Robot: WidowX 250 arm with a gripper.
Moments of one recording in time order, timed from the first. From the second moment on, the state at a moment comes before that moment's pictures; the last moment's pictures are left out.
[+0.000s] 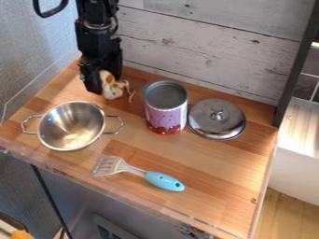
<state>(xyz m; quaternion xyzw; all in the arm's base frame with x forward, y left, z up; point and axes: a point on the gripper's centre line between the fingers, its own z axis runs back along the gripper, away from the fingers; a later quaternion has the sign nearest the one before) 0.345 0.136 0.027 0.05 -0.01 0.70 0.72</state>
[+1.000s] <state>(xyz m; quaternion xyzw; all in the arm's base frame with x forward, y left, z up) 0.321 0.142 0.094 -0.02 -0.03 0.71 0.71</state>
